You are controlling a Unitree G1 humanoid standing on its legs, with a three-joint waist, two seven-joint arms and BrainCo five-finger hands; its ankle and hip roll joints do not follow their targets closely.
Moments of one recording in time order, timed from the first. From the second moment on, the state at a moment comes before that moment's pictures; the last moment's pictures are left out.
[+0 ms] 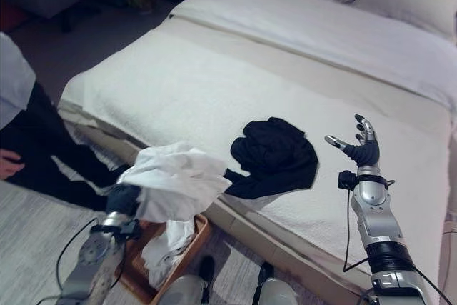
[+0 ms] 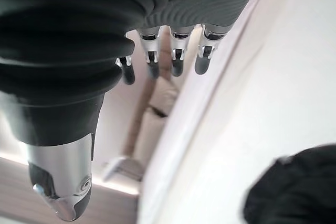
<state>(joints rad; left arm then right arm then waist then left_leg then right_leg) 0.19 0.40 -0.03 0.05 -0.33 -0.17 0.12 -0.21 -0.54 -0.08 0.34 0.20 -0.11 -0.28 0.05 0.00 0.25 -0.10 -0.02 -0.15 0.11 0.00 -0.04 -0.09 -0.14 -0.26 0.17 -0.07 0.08</state>
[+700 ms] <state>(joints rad) -0.24 0.57 -0.18 0.66 0.10 -0.14 0.47 -0.64 -0.66 0.12 0.63 0.01 -0.12 -0.55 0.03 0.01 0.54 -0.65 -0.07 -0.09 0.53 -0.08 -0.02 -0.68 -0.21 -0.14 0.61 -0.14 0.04</state>
